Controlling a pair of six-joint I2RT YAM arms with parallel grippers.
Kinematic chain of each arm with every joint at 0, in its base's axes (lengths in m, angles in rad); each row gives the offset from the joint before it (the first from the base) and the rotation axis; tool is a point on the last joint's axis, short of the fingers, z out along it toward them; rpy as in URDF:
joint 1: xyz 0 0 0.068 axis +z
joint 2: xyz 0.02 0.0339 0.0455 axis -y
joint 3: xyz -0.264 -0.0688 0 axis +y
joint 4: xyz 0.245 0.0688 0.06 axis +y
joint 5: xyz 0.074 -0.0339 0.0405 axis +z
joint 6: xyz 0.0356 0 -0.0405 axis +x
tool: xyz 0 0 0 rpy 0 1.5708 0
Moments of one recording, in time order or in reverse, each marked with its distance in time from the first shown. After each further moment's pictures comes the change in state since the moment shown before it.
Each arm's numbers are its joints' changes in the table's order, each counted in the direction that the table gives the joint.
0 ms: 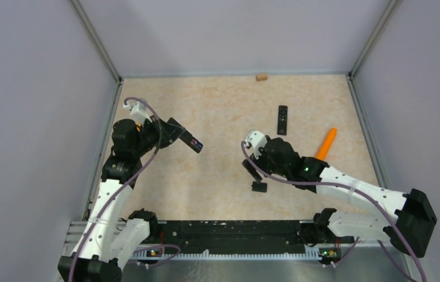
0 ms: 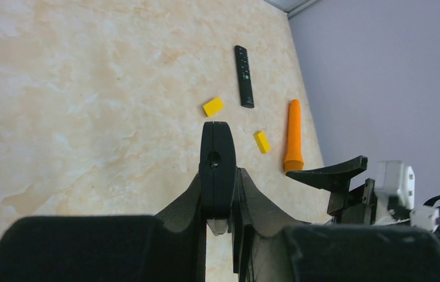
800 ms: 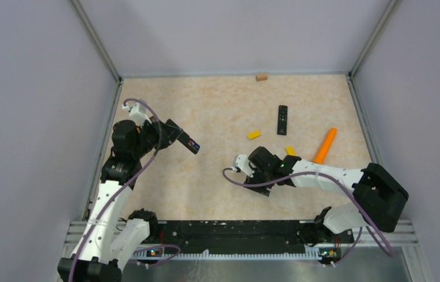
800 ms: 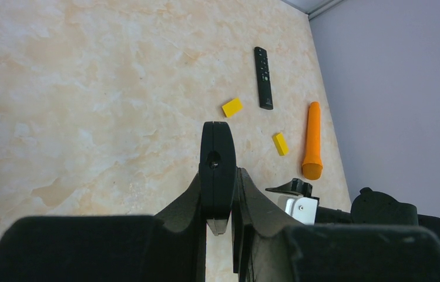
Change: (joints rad) left arm 0.001 0.018 0.000 0.056 0.067 0.053; right arm 0.000 -0.314 0.042 0.137 0.048 -0.356
